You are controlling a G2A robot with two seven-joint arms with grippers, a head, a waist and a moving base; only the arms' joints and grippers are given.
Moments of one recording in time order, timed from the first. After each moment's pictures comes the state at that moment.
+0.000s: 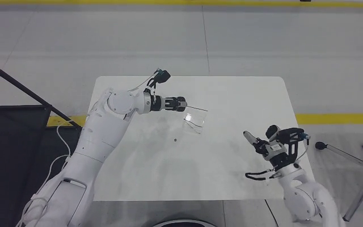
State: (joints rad) left arm 0.59 -1.28 -1.08 -1.03 0.15 -0.31 -1.05; right arm -1.61 -1.16 1.59 -1.98 -0.82 -0.20 0.27
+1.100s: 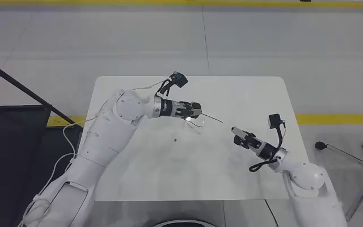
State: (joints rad) left arm 0.59 -1.29 -0.99 -1.14 0.15 -0.53 -1.04; right arm -1.37 -1.15 1.54 -1.73 -0.01 -0.13 0.80
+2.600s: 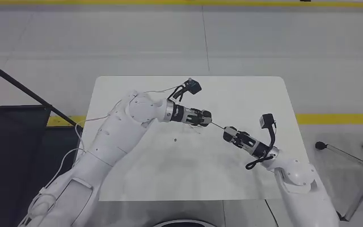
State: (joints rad) left arm 0.54 -1.32 -0.86 -1.12 0.10 -0.51 -1.04; right arm -1.32 -1.15 1.45 -1.63 0.15 -0.17 0.78
